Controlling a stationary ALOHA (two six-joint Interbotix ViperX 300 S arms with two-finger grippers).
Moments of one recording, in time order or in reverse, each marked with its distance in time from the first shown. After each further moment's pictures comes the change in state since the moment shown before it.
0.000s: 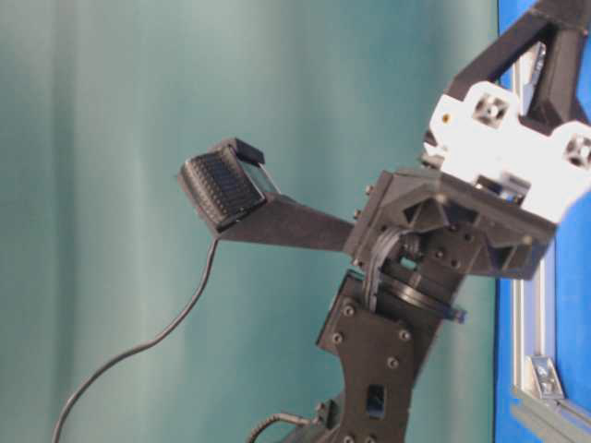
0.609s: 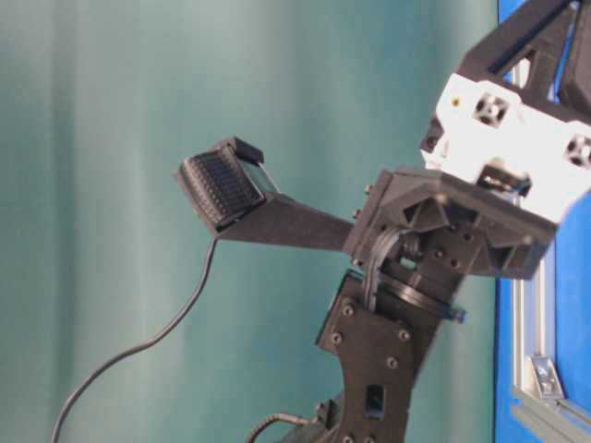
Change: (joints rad) left arm -0.002 0.000 -0.002 0.000 0.003 0.002; right arm 0.000 0.000 0.000 0.002 0.002 0.000
